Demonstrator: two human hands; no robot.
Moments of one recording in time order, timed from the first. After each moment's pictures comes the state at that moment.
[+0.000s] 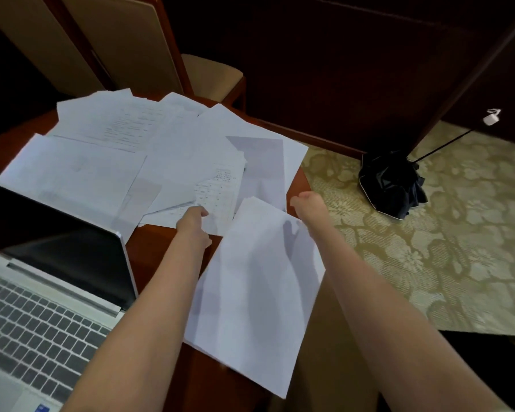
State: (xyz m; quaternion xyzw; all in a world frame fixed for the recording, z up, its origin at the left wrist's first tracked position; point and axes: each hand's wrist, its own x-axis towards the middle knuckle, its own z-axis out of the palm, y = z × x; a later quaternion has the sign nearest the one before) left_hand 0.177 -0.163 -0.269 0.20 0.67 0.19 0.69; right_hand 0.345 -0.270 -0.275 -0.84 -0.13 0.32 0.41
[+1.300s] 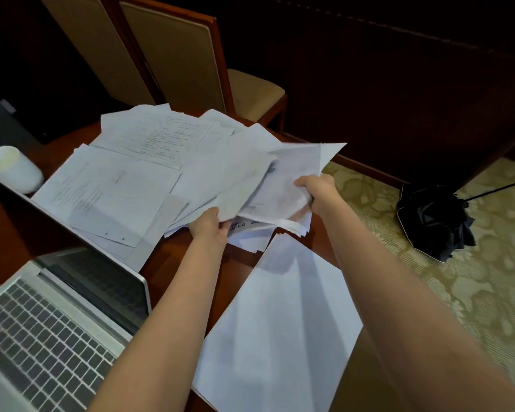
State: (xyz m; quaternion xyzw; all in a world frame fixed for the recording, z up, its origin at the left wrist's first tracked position) left_hand 0.192 -0.096 -0.267 0.10 0.56 0.42 0.71; right_hand 0.378 -0.141 -0.243 -0.74 -0.05 0.43 0.52
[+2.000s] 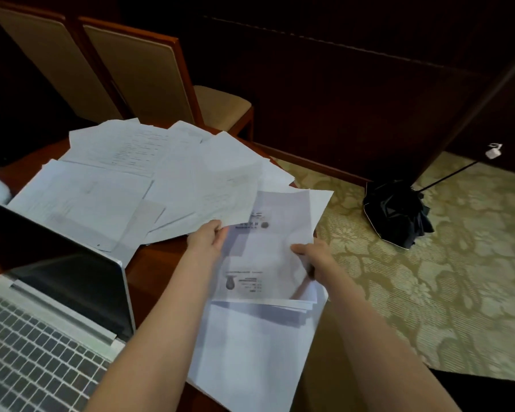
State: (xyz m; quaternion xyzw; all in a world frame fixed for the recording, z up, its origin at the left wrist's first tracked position) left_hand 0.206 -0.149 -0.274 0.15 0.57 0.33 0.74; right_hand 0.348 -0.294 -0.280 -0.74 -0.04 0.44 0.50
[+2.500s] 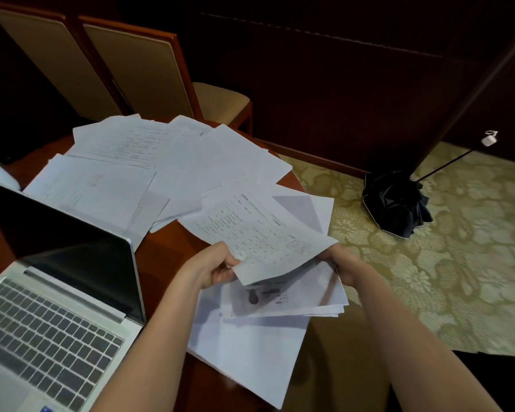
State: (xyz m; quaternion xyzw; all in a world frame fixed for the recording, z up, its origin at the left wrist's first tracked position) left_hand 0.158 -0.215 -0.239 0.42 0.55 -0.05 0.72; right_hand 0.362 -0.354 -0.286 -0.70 -0.05 0.54 0.46
